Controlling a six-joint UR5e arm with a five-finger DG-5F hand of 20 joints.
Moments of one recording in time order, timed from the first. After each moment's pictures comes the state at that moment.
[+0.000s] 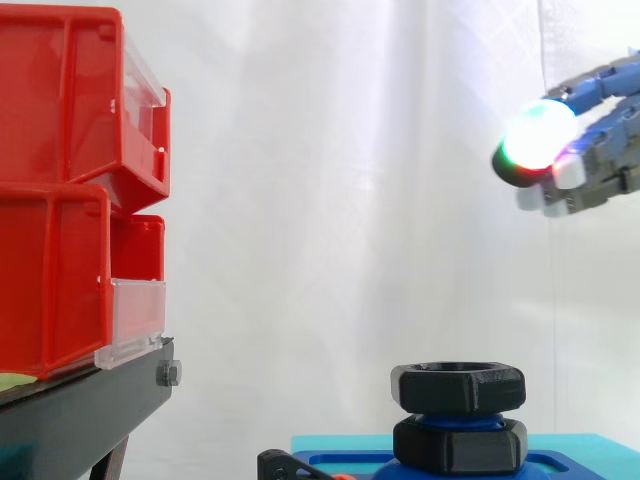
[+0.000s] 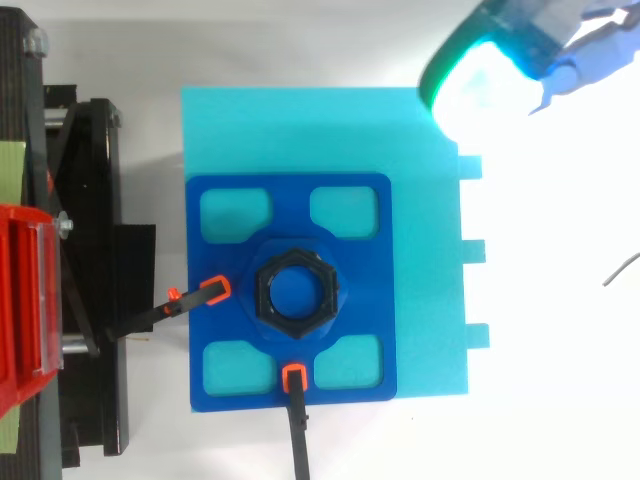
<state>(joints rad) 0.03 -1.81 -1.55 -2.95 -1.45 -0.59</state>
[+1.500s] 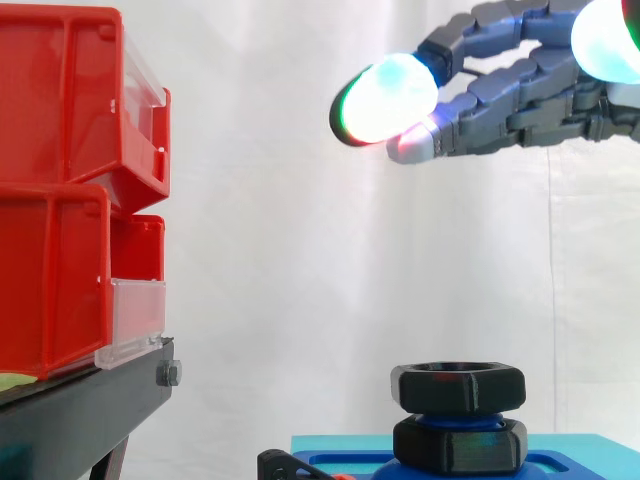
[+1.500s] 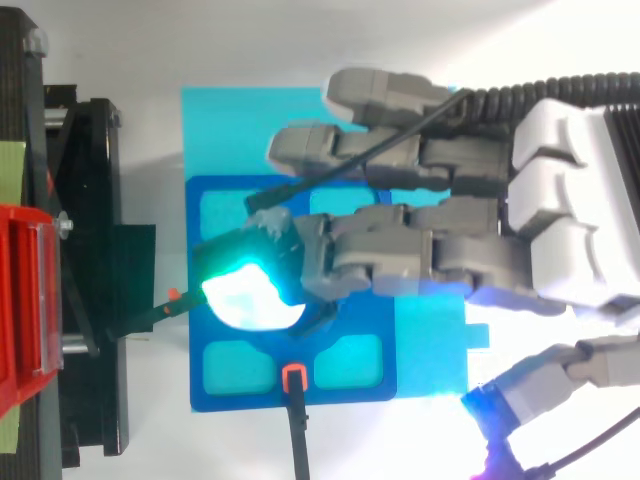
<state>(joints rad) 0.18 -1.96 -1.47 -2.72 -1.41 -1.15</state>
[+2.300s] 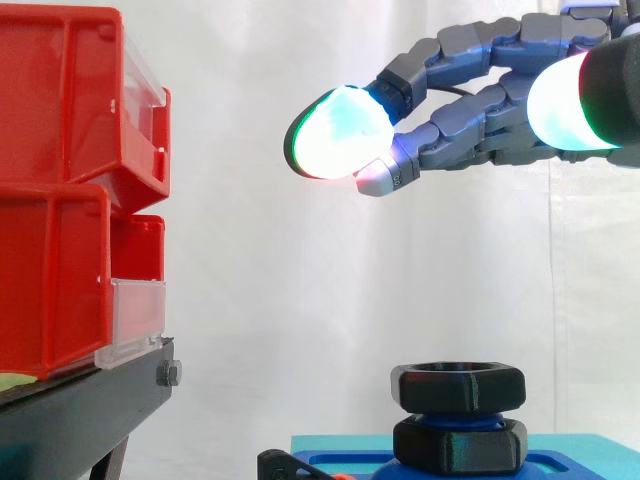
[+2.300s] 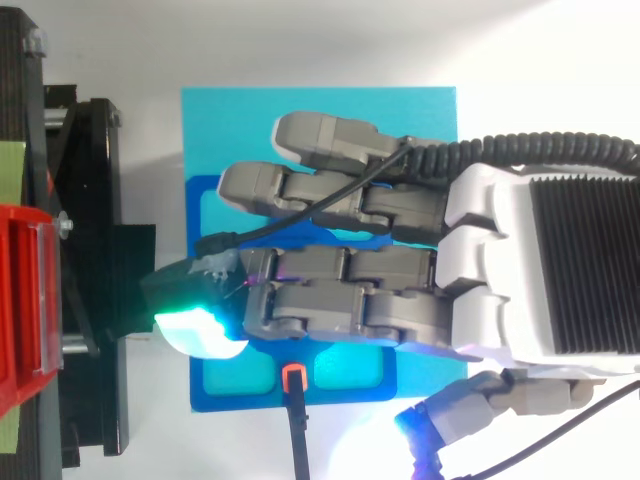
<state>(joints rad) 0.21 -2.03 -1.44 -2.67 -1.38 -1.28</state>
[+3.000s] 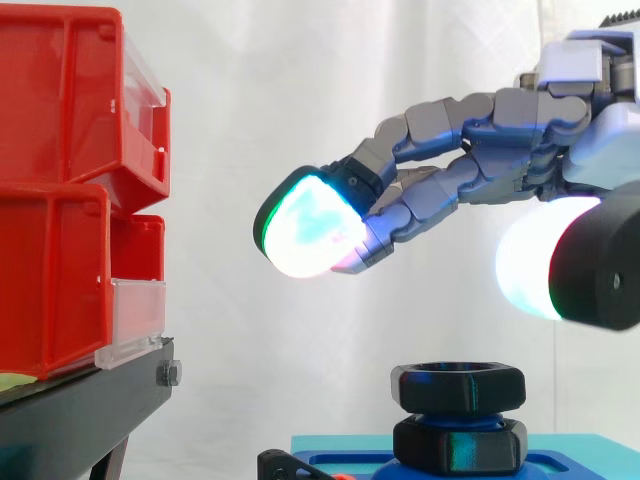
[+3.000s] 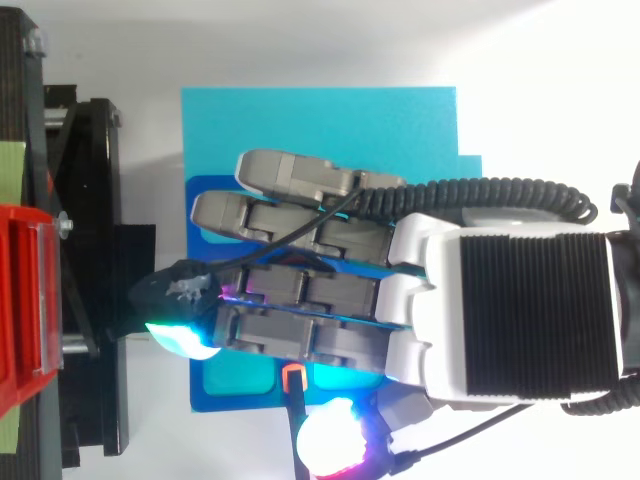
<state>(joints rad) 0.22 -2.10 -1.41 -2.68 -1.41 -1.48</state>
